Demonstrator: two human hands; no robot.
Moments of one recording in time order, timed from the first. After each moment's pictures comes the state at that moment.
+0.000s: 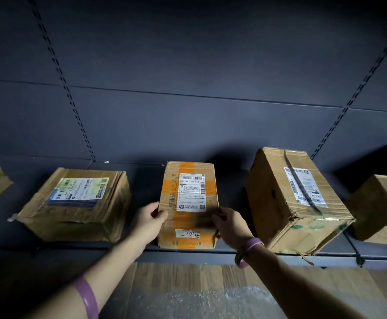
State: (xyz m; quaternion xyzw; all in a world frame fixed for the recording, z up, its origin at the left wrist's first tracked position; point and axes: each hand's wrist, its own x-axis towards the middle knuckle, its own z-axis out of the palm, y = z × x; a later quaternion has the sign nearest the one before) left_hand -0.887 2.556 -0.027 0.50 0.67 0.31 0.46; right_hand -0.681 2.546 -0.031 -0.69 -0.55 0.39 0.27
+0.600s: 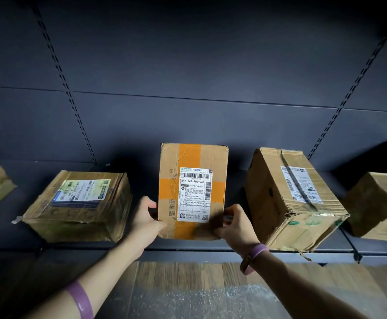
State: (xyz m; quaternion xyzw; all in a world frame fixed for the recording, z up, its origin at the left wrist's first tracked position) left_hand -0.894 2.543 -0.024 0.51 0.67 0.33 0.42; right_hand -0.671 2.528 -0.039 -0.68 -0.53 0.38 0.34
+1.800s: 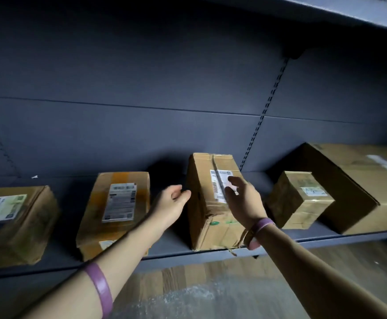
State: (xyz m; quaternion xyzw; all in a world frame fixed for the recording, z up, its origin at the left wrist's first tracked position) left_hand -0.690 2.545 0.054 0.55 0.55 0.34 0.53; right_hand -0.516 2.513 0.071 -0.76 -0.54 0.16 0.32
